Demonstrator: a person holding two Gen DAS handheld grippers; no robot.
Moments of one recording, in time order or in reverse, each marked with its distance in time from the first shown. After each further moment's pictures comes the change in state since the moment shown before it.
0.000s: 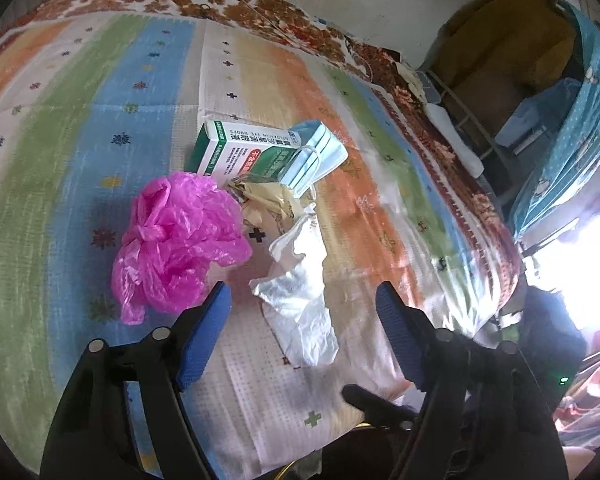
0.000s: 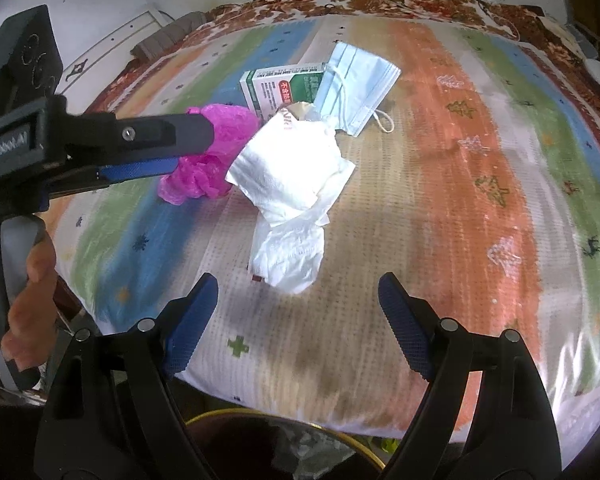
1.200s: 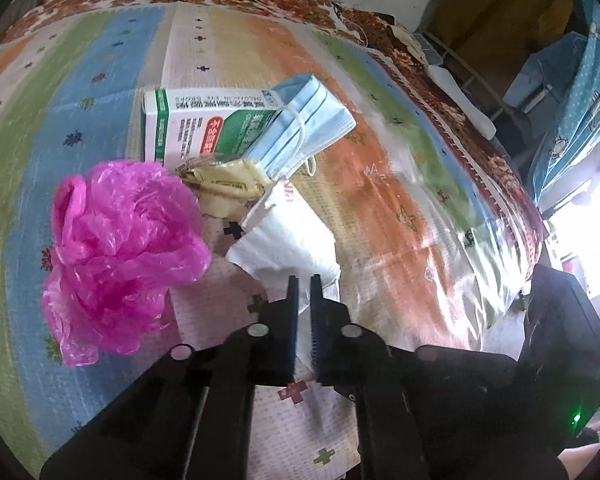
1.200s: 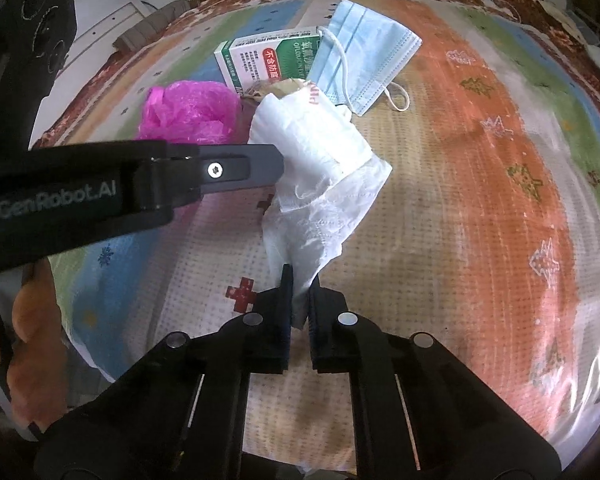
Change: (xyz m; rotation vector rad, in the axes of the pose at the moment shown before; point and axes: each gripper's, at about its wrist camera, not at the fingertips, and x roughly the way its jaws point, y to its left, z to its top) left arm 0.058 -0.017 0.004 0.106 0.084 0.066; right arm 0.046 -0.001 0.007 0.037 0.041 -0.025
